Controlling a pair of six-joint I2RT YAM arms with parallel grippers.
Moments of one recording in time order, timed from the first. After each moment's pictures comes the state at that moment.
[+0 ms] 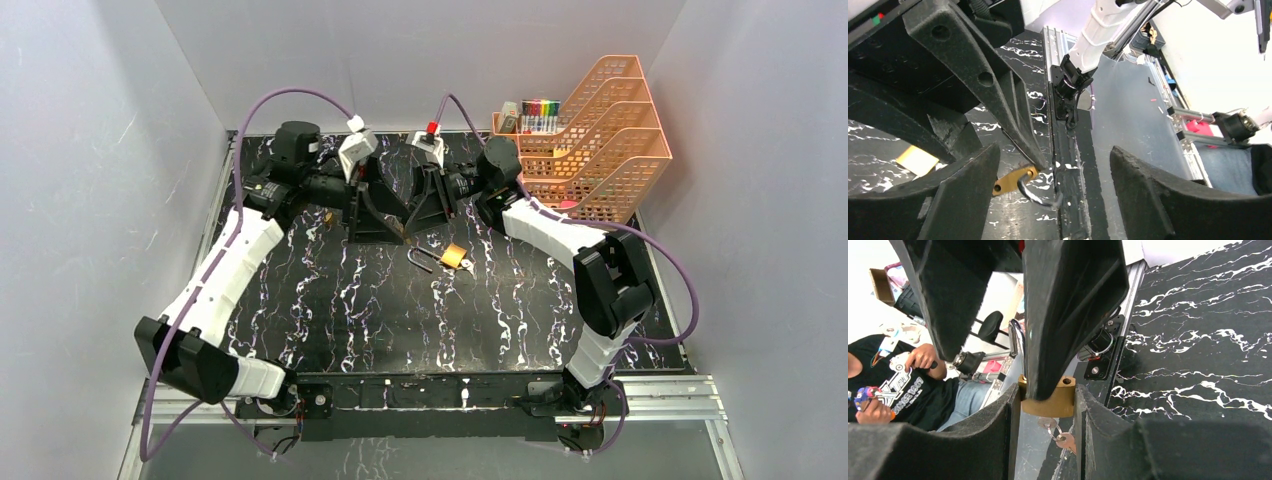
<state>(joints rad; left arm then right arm) -0.37 1.36 1.43 -0.59 1.33 0.10 0.60 1.75 1.28 0.85 -1.46 1.05</state>
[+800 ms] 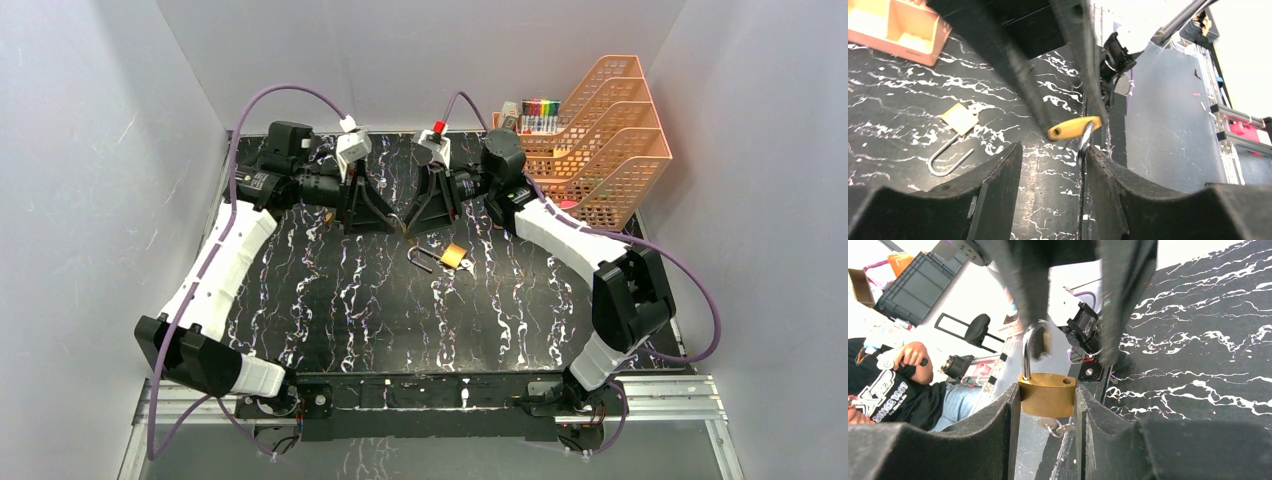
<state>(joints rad) -0.33 1.39 1.51 -0.86 1.18 0.32 0.60 1.65 1.28 0.52 -1.42 0.79</state>
